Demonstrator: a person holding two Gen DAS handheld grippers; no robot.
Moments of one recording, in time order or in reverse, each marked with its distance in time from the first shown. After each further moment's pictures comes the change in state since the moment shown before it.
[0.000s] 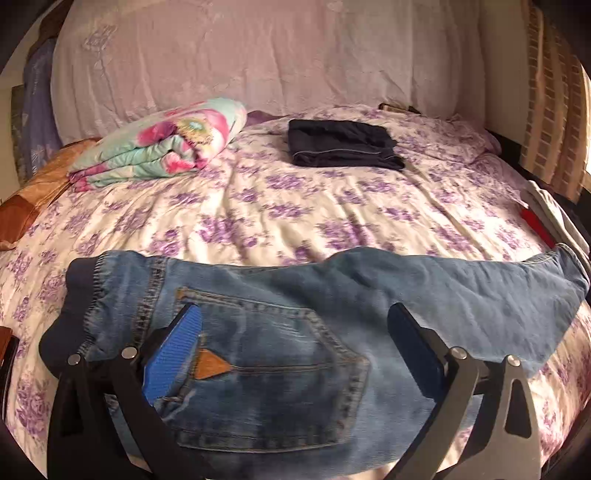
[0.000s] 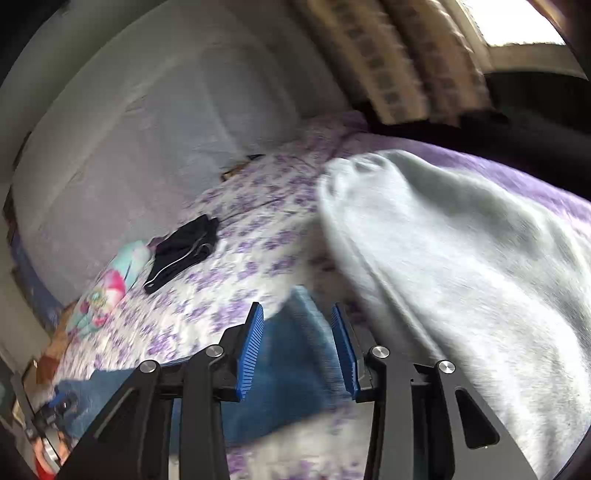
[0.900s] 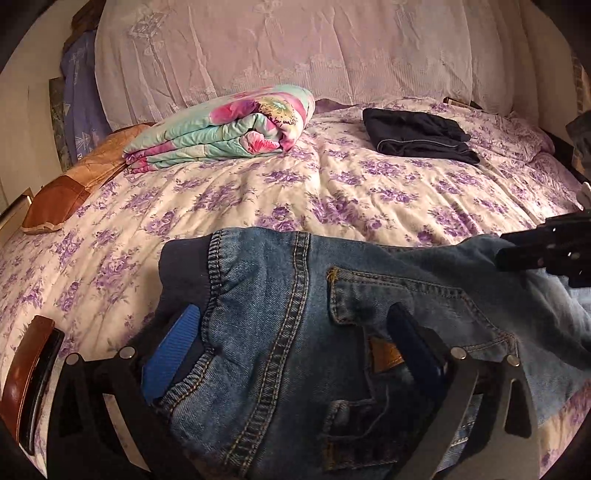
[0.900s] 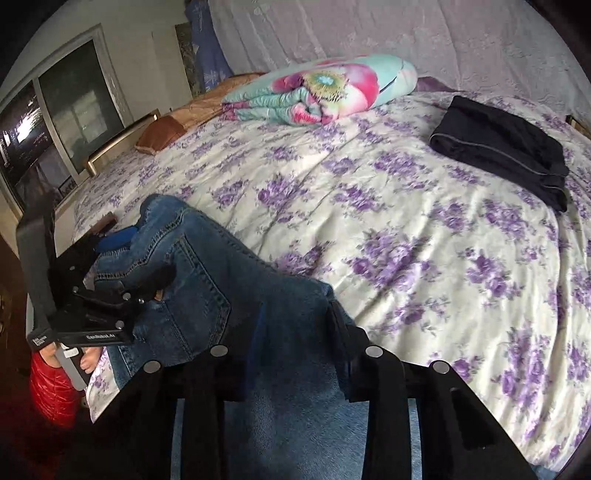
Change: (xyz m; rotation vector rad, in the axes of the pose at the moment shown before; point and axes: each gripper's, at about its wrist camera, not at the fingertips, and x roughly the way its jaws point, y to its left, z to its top) left arm 0.011 0.070 -0.003 -0.029 -0.012 0.170; right arm 0.189 0.338 -0.065 -0.649 0.573 0.509
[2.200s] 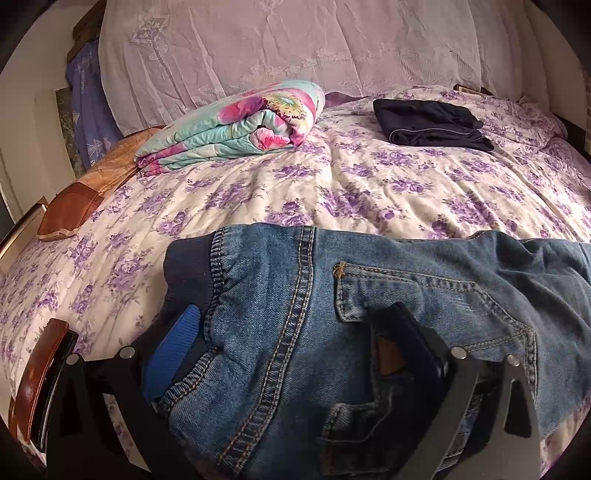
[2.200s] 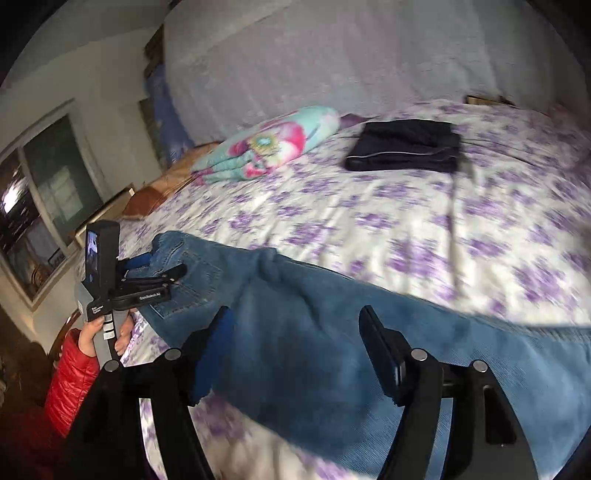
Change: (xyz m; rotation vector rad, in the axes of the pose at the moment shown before) left arm 0.004 0.001 -0.006 0.045 0.019 0.090; right arm -0.174 -0.051 -0.156 0.388 -0.291 -0.112
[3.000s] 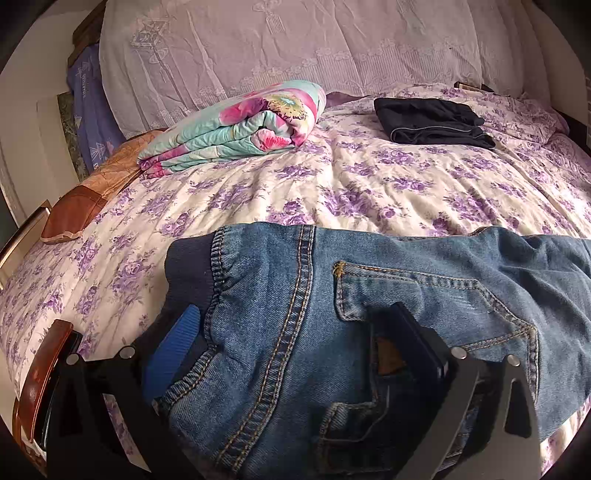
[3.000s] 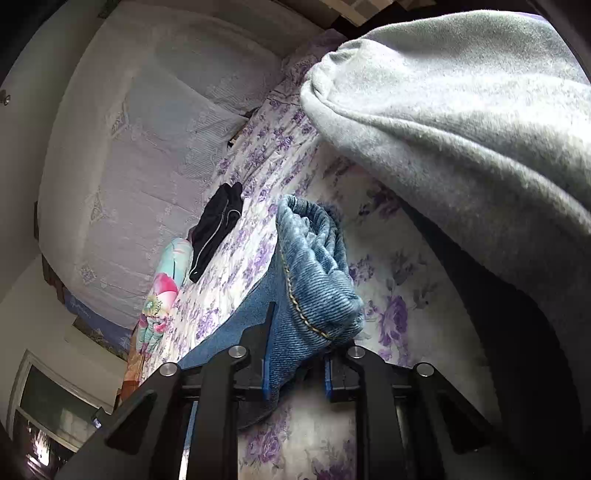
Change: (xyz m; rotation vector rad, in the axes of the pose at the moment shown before) left arm -0.001 -0.003 -0.001 0.011 -0.002 0.015; right arm -0.058 -0.188 -0.071 0.656 -0.296 -0.111
